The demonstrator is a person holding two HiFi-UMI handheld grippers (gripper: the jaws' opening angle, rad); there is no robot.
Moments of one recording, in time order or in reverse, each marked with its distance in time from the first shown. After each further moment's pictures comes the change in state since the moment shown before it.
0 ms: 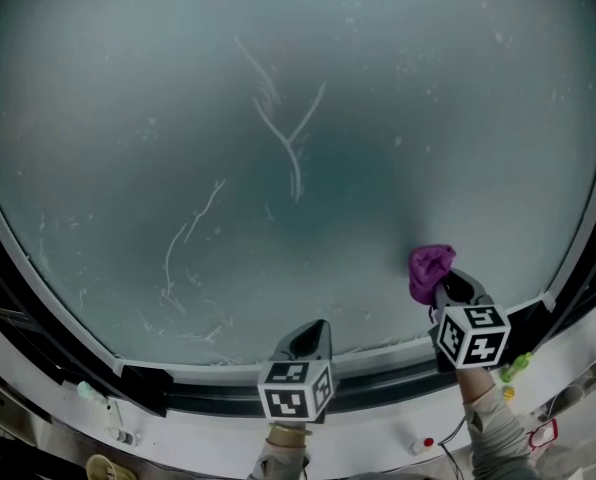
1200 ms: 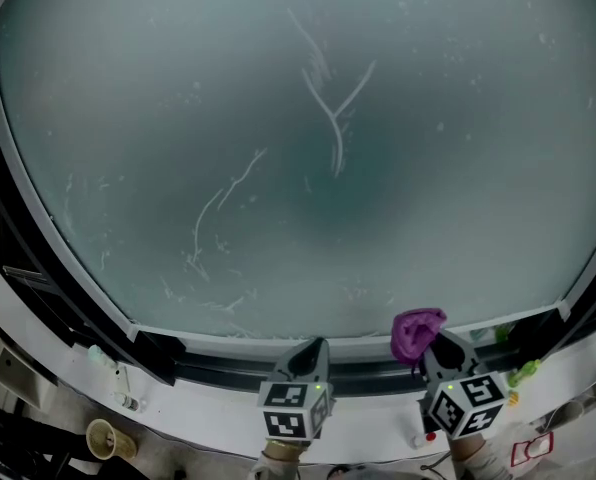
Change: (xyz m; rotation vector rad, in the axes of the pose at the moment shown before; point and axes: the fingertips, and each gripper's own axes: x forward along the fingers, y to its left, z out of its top) left arm -0.065 0.020 -0.055 -0.040 0.026 0.119; right arm -0.082 0.107 -0.060 0.109 0.070 0.279
